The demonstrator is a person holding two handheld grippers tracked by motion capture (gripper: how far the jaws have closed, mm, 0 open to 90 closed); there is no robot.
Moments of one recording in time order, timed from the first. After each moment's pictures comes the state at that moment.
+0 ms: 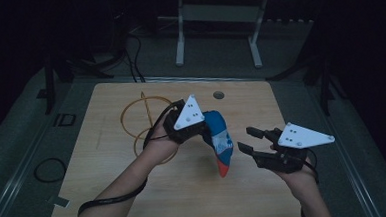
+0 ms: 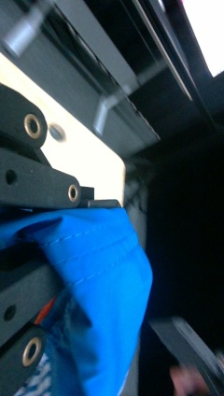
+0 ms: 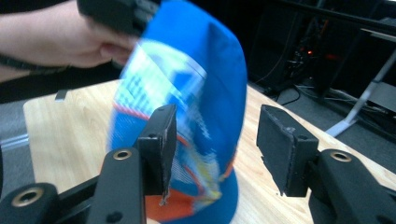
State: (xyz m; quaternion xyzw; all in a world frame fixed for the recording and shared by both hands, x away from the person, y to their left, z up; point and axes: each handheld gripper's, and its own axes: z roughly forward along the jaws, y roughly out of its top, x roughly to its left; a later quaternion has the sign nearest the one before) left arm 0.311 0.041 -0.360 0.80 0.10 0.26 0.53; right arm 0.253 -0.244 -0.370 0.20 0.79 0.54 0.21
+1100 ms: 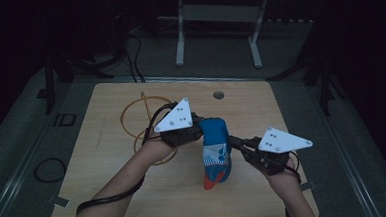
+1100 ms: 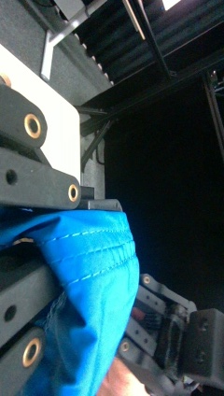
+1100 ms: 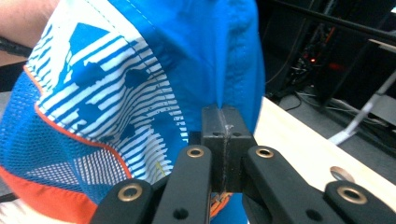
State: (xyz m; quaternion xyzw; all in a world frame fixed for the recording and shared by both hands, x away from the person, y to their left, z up) left arm 0.304 0.051 -0.356 0.77 0.03 0.19 0.61; right arm 0.253 -0.213 -0.380 0.18 0.79 0.54 0.24
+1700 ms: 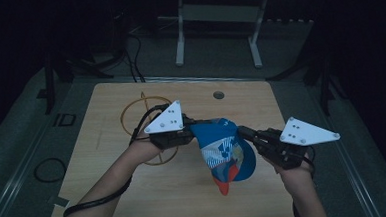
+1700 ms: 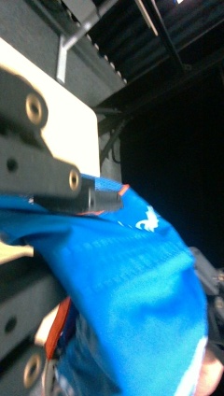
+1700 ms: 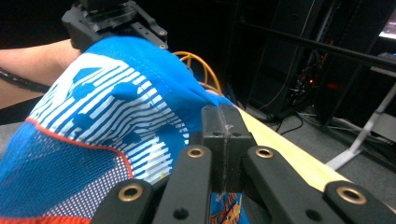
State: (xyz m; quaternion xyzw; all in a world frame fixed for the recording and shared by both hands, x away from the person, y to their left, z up) left arm 0.296 0.072 -0.352 0.80 0.02 0.19 0.57; right arm 0.249 -0.232 -0.345 0.18 0.76 0.58 0.23
